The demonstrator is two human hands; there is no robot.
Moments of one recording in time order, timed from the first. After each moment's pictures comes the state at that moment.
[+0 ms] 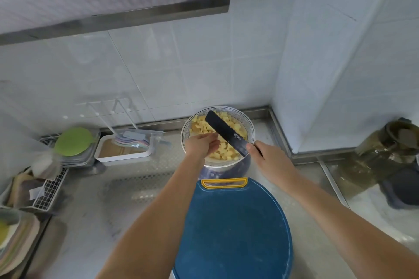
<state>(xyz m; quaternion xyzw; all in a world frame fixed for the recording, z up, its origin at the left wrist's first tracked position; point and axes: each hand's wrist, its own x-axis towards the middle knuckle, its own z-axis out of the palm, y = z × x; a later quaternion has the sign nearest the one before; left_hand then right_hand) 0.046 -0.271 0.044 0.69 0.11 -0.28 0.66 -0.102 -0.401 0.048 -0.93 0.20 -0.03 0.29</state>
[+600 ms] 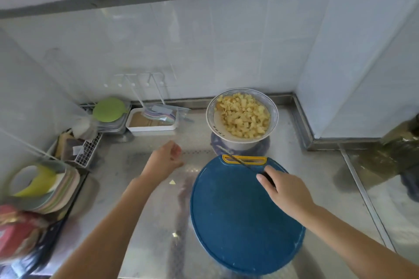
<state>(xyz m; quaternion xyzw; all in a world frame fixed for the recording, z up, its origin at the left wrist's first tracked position) 0.024 -0.071 0.031 0.93 -0.15 -0.17 0.30 -0.177 -0.338 -0.010 -0.98 0.12 -0.03 0.17</state>
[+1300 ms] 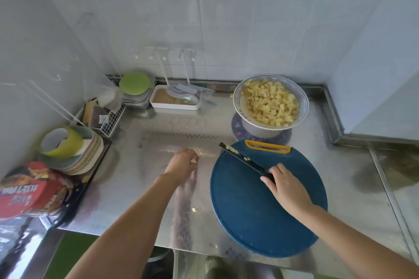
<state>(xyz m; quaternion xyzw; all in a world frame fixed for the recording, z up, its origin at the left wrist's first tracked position) 0.005 -0.024 -0.052 0.95 -0.18 -0.19 0.18 -0.167 -0.296 -0.085 -0.99 0.04 -0.13 0.10</state>
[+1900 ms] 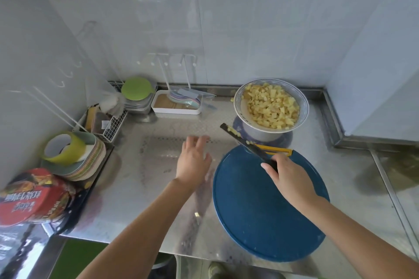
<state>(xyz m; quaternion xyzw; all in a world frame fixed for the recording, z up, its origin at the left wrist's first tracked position) -0.027 -0.054 -0.003 0.94 -0.21 0.03 0.26 -0.148 -0.283 -0.023 -0.98 0.09 -0.12 0.10</state>
